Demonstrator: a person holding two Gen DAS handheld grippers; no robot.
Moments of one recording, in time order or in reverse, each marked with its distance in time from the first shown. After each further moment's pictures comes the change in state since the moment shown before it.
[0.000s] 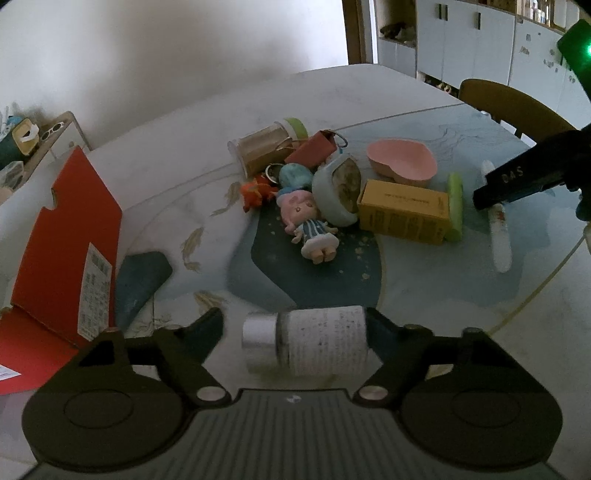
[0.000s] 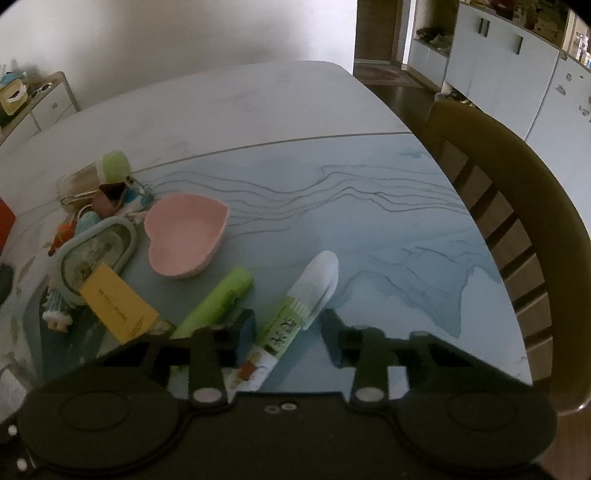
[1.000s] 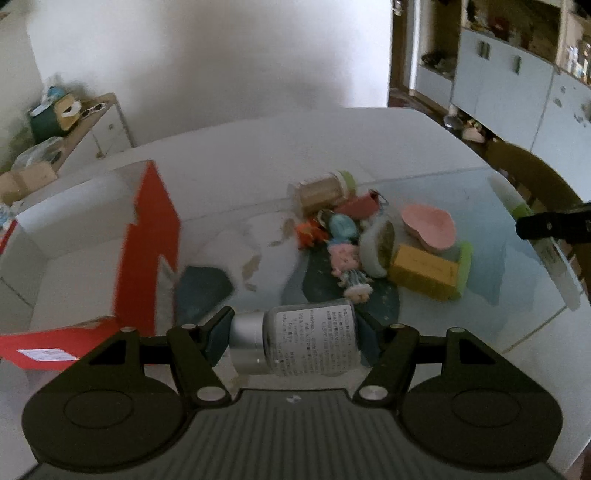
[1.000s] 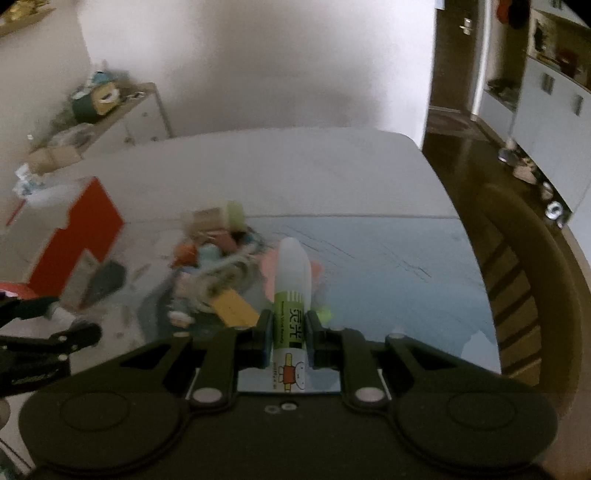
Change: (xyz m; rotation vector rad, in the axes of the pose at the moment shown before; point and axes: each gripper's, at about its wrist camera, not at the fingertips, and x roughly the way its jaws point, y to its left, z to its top) left arm -0.067 0.048 0.030 -0.174 -0.019 0.030; right arm -0.107 0.023 0.024 -0.178 -0.095 0.212
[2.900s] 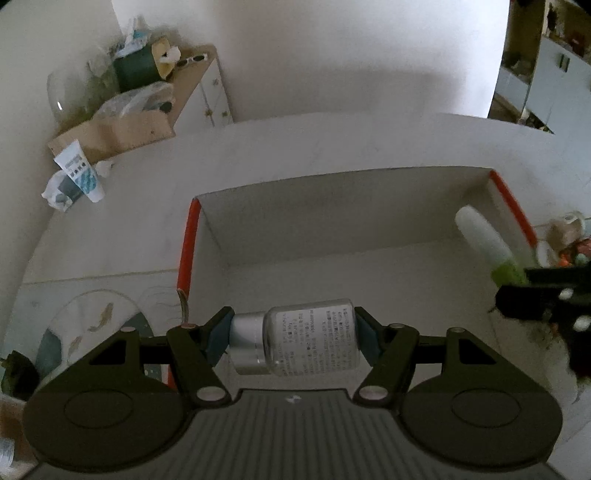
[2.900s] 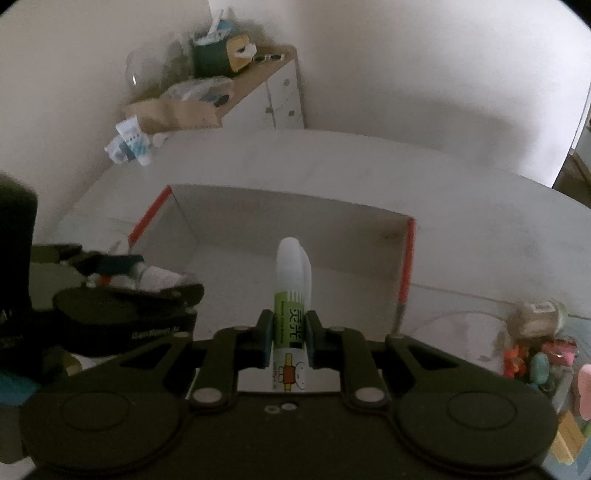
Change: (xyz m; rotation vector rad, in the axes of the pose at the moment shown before) left arm 0.057 0.317 0.034 -0.086 0.107 0.106; right arm 0.110 0.347 0.089 -0.179 0.098 0.173
